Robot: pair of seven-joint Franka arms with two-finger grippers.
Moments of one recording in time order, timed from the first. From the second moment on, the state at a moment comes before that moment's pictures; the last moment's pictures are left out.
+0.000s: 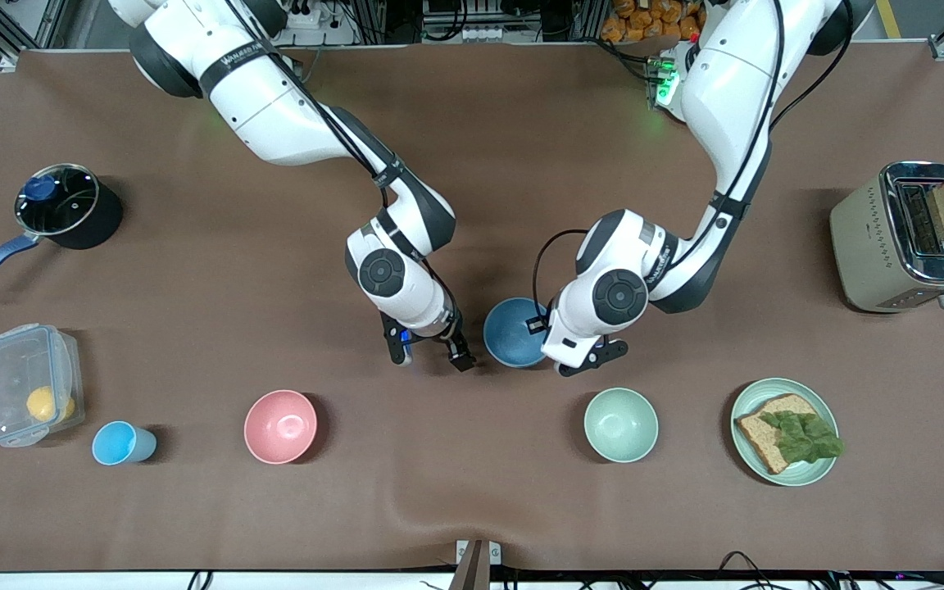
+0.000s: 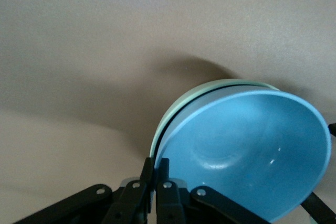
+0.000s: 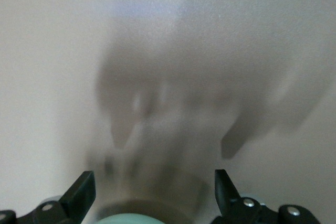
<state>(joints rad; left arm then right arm) -0.38 0.73 -0.21 -1.49 -0.09 2.09 -0.84 0.50 0.90 0.20 -1.41 0.10 2.51 1.79</state>
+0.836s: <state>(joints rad) -0.36 0.69 -0.20 -1.45 -0.11 2.10 -0.84 0.50 0.90 0.20 -1.41 0.10 2.51 1.79</state>
